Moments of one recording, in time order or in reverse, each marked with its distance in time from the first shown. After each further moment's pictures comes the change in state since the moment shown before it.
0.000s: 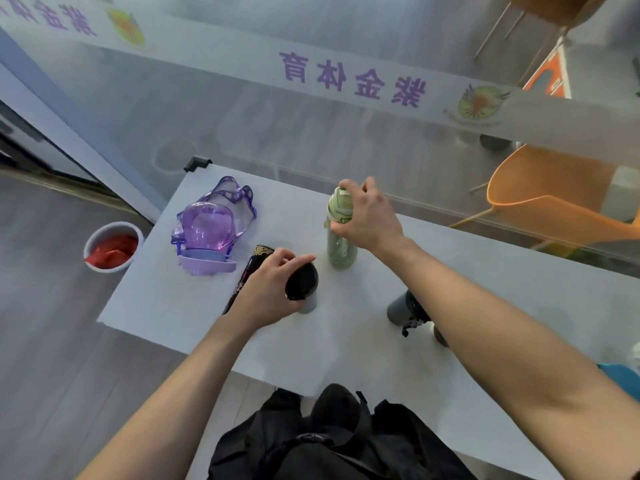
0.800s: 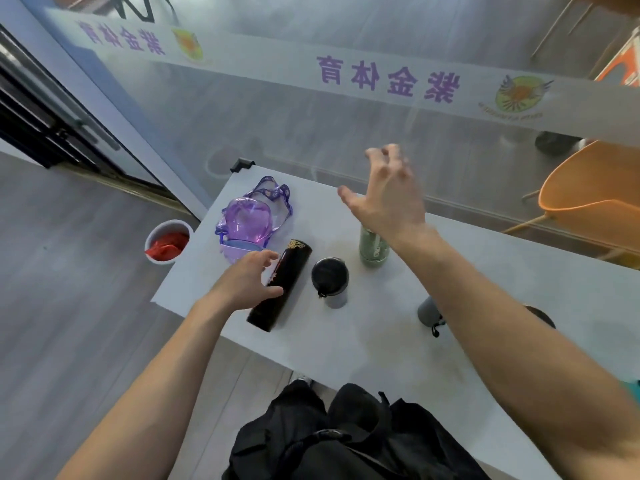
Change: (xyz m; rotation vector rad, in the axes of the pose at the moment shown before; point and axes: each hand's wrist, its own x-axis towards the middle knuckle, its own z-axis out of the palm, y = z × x) left_hand -0.040 -0.048 -0.062 0.163 -0.096 -0.390; right_hand -0.021 -0.061 -0.045 -0.037 0.197 -0.057
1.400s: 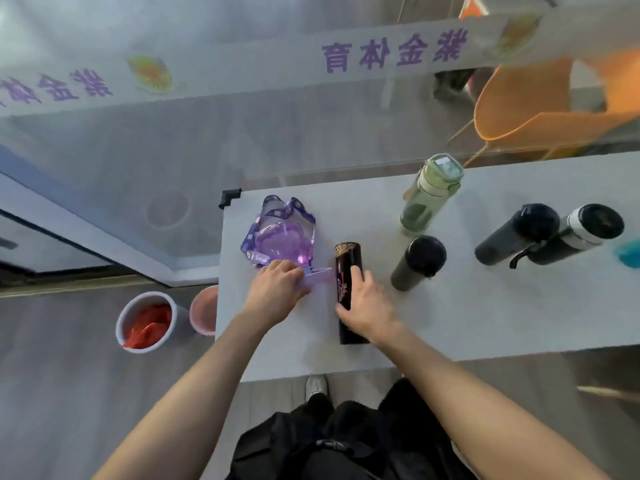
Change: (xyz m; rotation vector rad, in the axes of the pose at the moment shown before) left_hand 0.105 -0.153 -0.035 0.314 -0.025 0.629; right_hand -0.127 -0.160 0.232 -0.007 -0.386 0.601
